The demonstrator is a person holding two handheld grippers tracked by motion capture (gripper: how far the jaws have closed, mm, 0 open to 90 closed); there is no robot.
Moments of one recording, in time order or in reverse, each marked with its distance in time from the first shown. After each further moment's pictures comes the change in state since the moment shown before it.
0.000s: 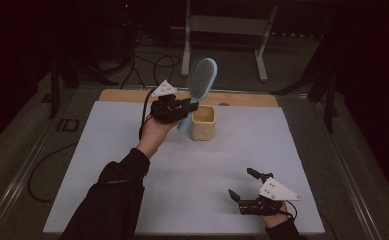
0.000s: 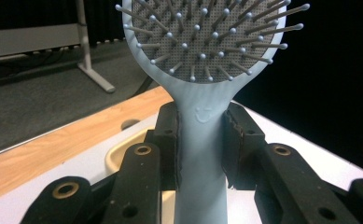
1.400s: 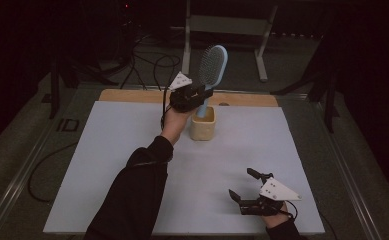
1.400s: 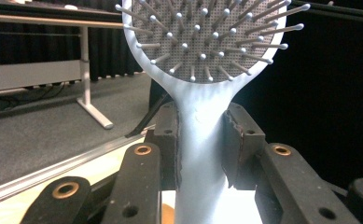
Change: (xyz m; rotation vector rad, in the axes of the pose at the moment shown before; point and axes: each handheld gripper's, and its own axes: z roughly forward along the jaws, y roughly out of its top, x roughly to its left) left arm 0.019 -0.001 0.069 -0.151 0.002 -0.021; right arm -0.001 -0.001 -0.001 -0.010 0.013 0.016
